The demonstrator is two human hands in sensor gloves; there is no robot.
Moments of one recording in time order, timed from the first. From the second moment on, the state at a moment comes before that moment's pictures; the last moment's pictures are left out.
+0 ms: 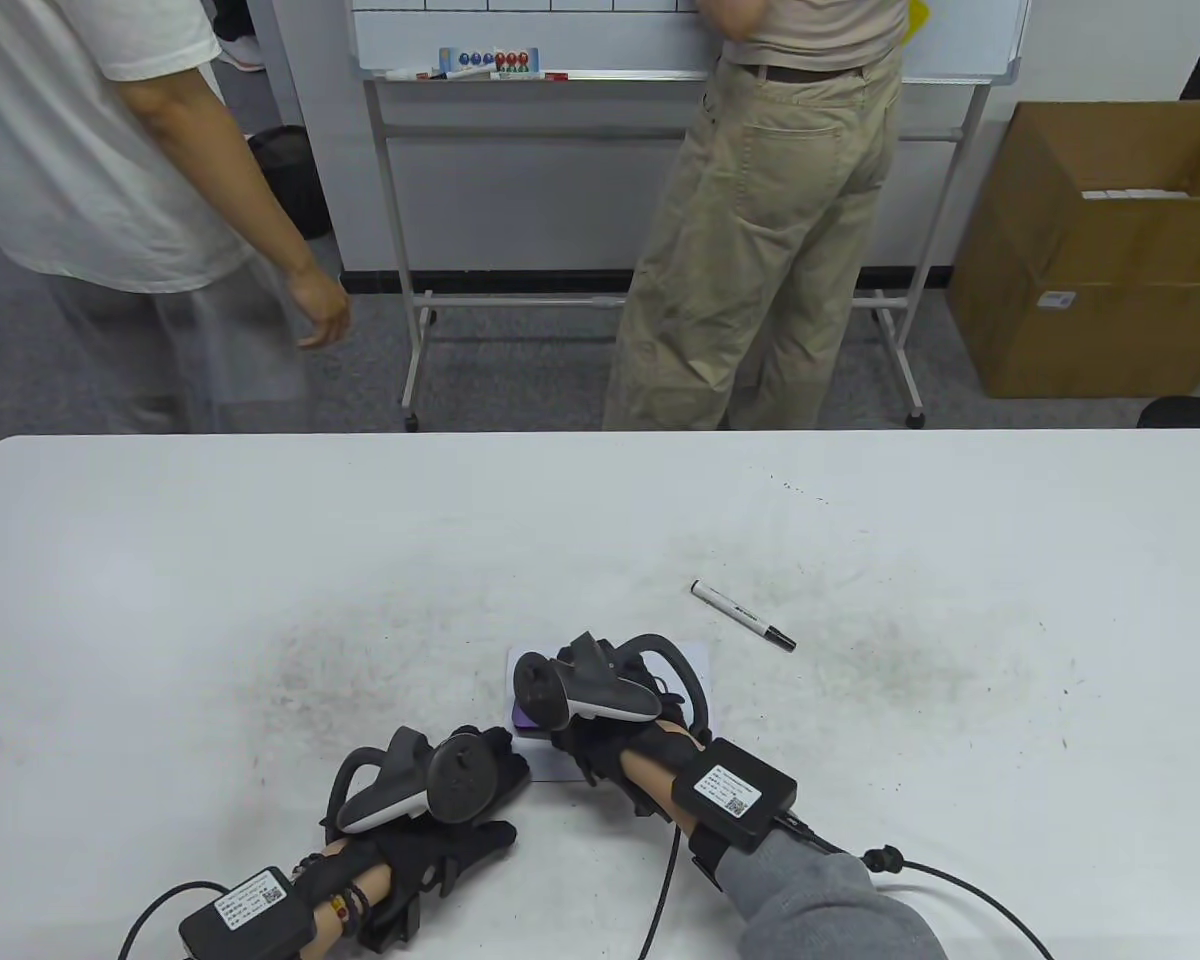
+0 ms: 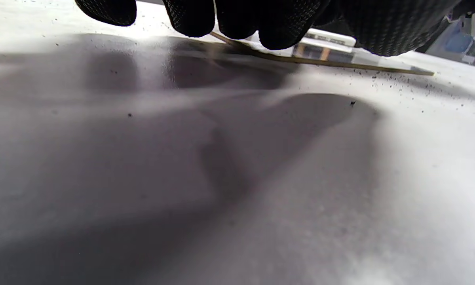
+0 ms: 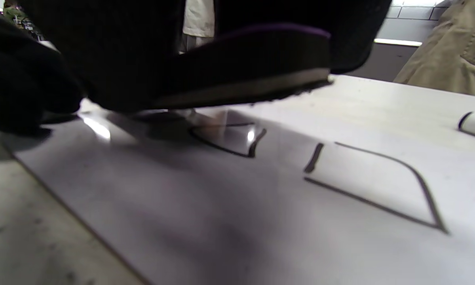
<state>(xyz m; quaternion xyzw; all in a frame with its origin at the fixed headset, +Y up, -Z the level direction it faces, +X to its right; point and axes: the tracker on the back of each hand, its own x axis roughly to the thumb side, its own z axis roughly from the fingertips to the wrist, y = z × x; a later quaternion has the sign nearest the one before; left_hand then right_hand) -0.186 -0.779 -0.333 -0.16 -0.22 0.03 0.96 -0.032 -0.741 -0.404 -0.25 -0.08 -0.96 0.05</state>
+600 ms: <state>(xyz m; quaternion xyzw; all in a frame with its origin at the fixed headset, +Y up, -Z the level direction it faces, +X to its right) -0.172 -0.782 -0.326 -0.17 -0.23 -0.07 0.96 -0.029 -0.750 -0.405 -0.27 -0.07 -0.96 0.04</state>
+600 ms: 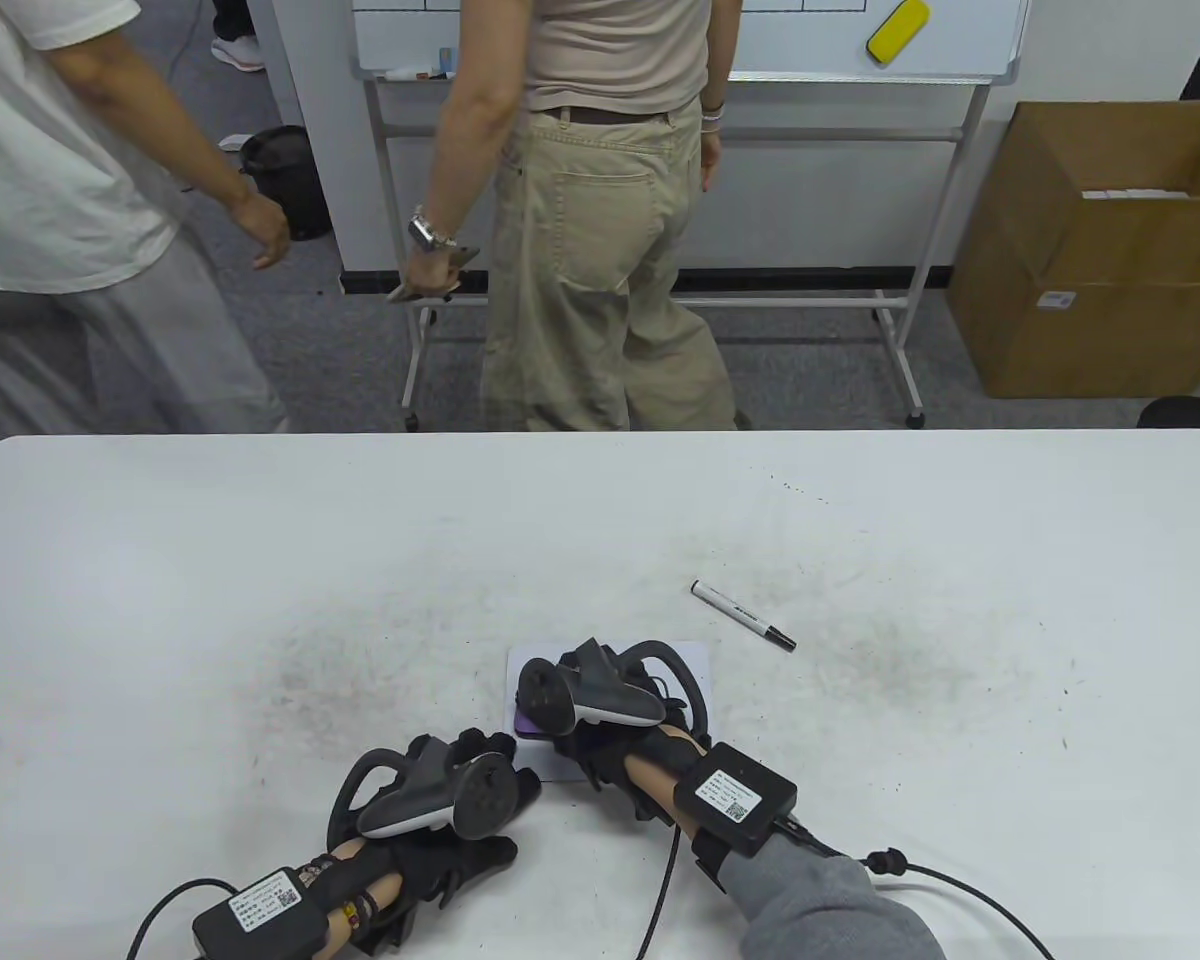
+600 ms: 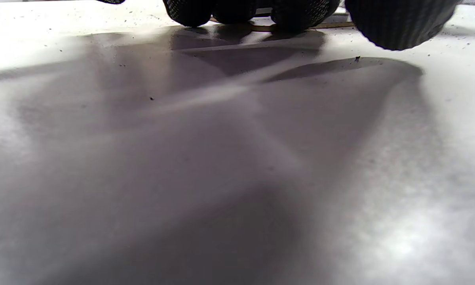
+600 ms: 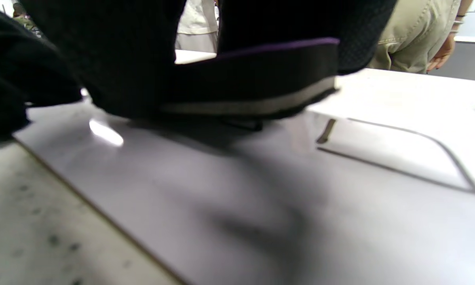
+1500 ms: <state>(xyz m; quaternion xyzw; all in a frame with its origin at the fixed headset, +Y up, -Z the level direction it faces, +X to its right) -0.171 -0.781 -0.325 -0.18 -0.23 -0.07 0.95 0.111 -0.741 -0.386 -0.16 -0.09 -0.98 0.13</state>
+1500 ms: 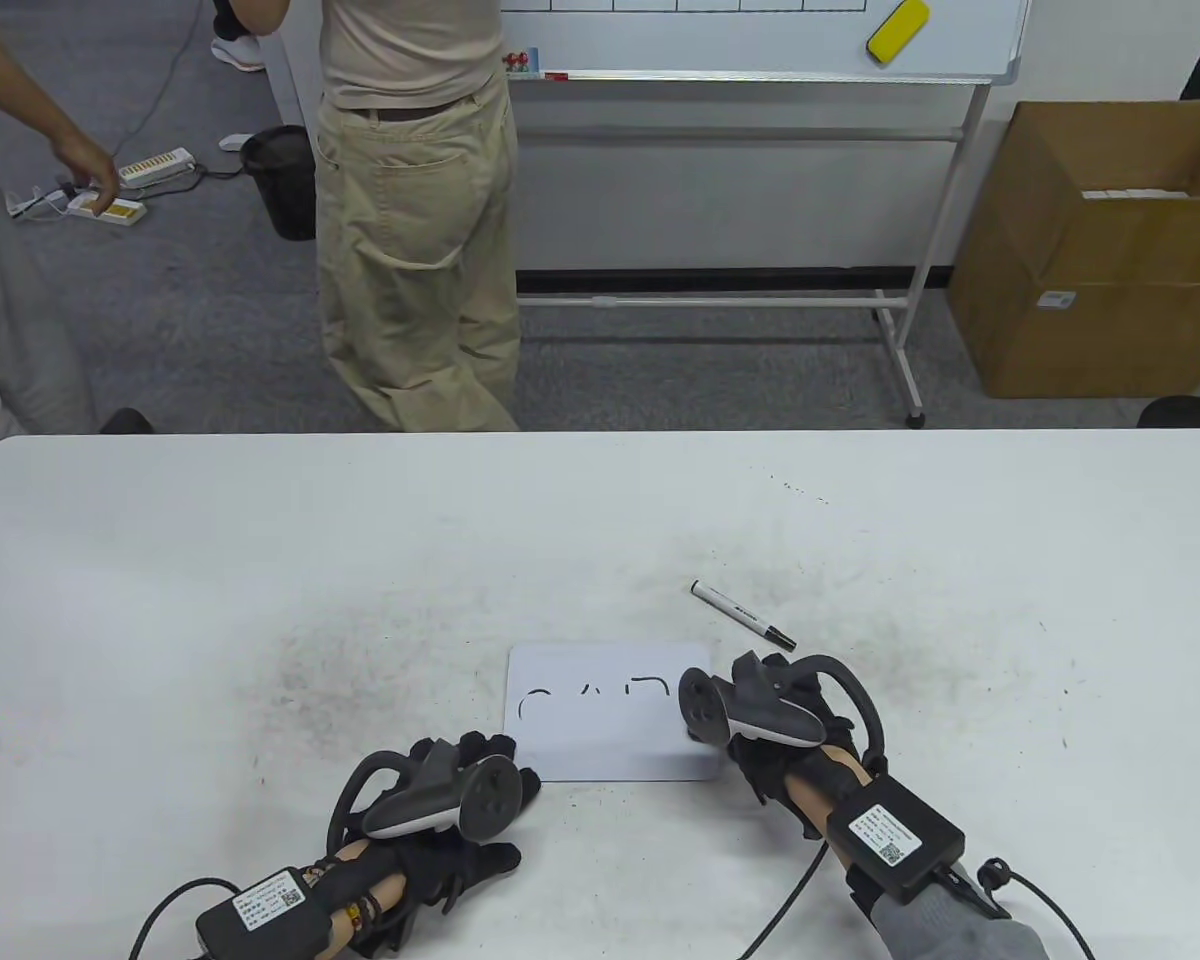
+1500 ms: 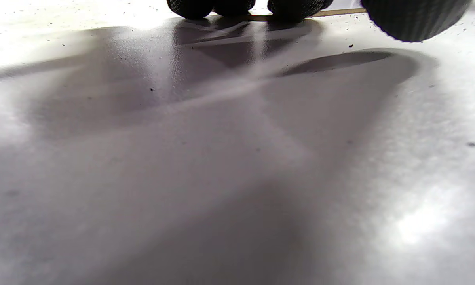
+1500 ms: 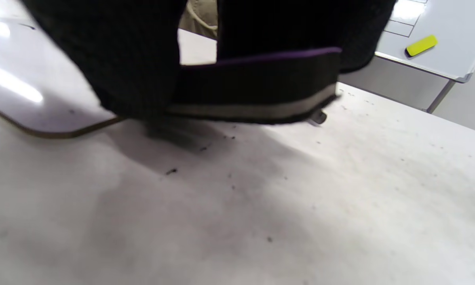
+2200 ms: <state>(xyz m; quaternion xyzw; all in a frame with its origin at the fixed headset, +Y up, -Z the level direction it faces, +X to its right) -0.172 -0.781 -0.325 -0.19 -0.23 -0.06 0.95 0.004 -0.726 -0.402 -0.24 -0.04 -0.96 0.10</state>
